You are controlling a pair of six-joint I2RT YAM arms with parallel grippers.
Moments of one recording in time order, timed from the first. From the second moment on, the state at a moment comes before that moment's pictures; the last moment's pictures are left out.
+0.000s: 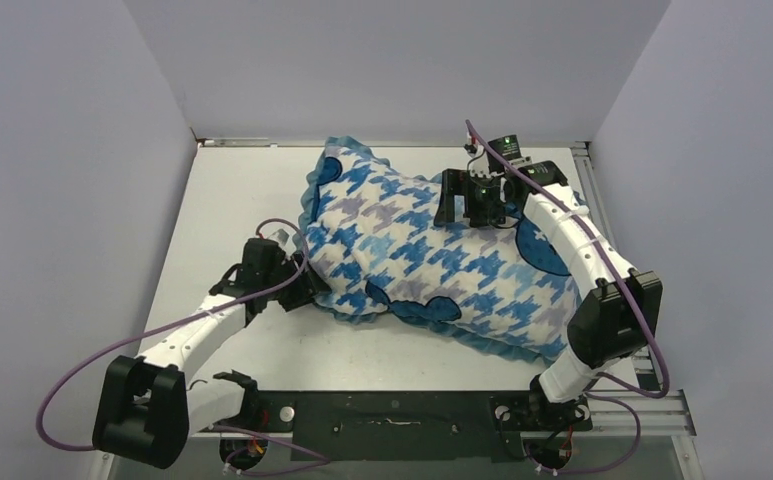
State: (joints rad) left arm -0.27 1.12 0.55 -0.31 0.30 -0.77; right arm 0.31 1.61 1.53 -0.91 -0.31 0.26
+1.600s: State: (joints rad) left arm -0.01 1.40 0.84 -0.18 0.37 -0.78; right arm 0.09 1.66 1.49 -0.11 -0.84 0.79
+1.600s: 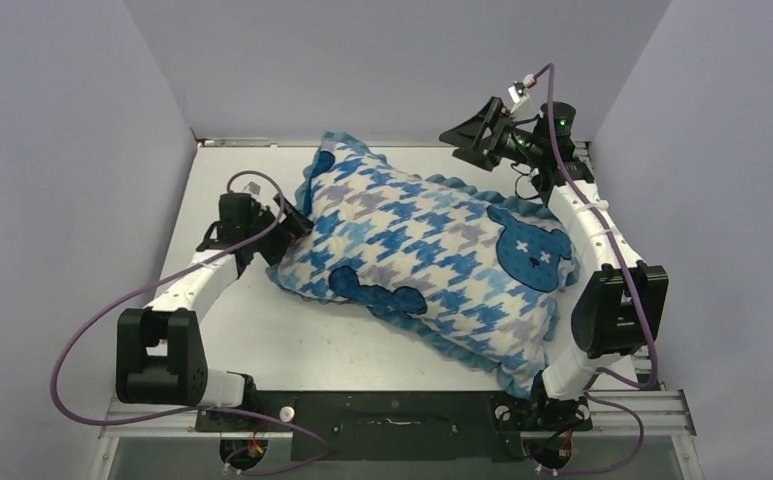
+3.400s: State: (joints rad) left arm 0.00 1.46 0.22 0.99 0.00 -0.10; right arm 0.12 1.54 0.26 1.36 0.51 0.08
